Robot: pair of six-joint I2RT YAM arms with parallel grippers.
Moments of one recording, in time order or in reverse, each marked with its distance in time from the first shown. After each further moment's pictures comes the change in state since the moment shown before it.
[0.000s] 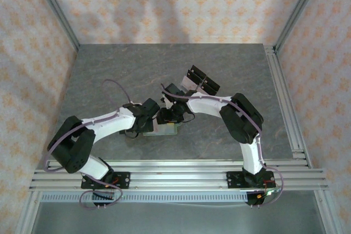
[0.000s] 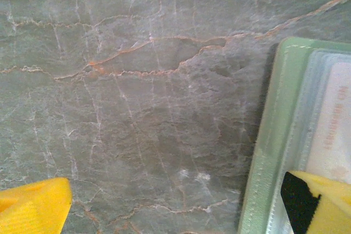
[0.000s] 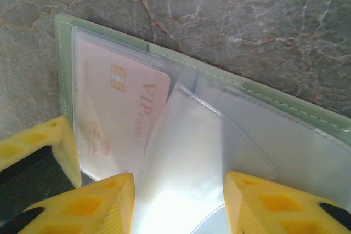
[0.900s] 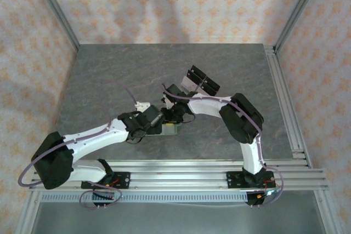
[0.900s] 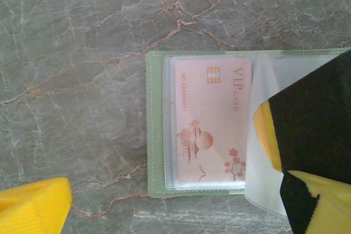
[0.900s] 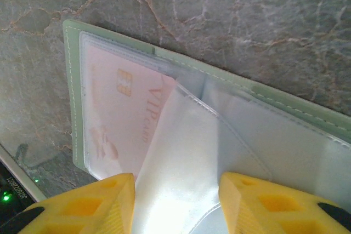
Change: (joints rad) left arm -0.183 -0.189 -0.047 0.107 -0.026 0.016; right arm -0.007 0.000 -0.035 0.068 -0.040 0.040
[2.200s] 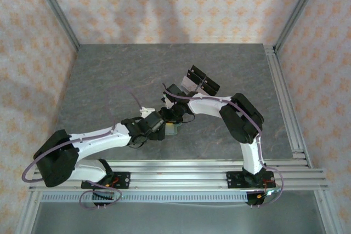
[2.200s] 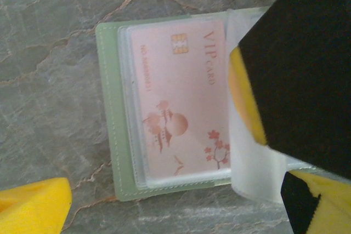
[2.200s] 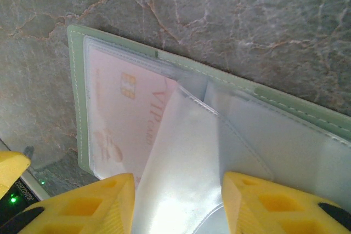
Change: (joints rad) left arm -0.037 0.026 -0.097 0.153 0.038 0.061; right arm -0.002 -0.001 -0.001 0.008 -0.004 0.019
